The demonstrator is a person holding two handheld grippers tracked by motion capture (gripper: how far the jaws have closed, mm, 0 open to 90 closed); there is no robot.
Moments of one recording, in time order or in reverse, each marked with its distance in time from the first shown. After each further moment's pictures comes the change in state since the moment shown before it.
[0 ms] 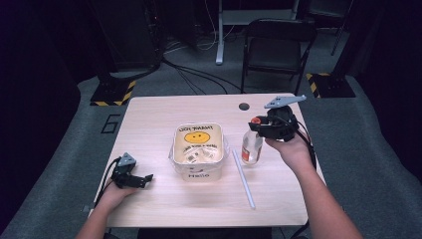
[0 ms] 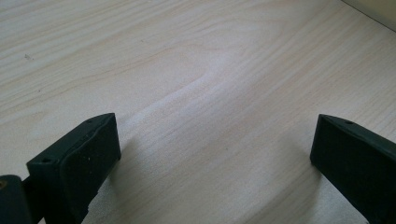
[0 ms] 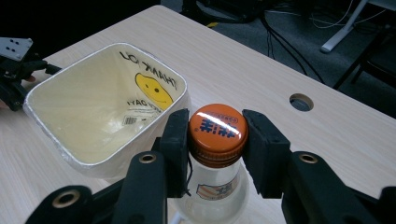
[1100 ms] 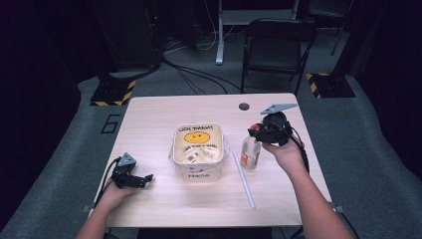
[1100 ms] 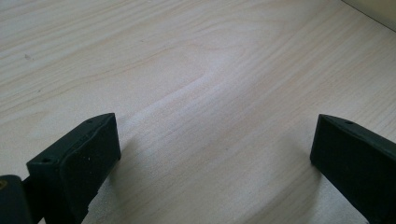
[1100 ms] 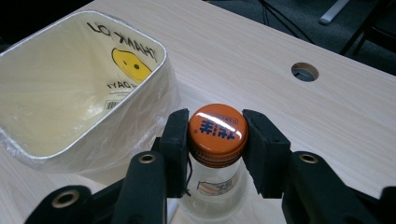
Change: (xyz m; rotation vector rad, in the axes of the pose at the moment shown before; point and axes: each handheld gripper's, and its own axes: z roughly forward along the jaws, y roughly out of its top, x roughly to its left) left arm 0.000 0.000 0.000 -0.001 0.001 -0.002; right arm -0.011 -0.027 0.037 0.073 -0.020 0.067
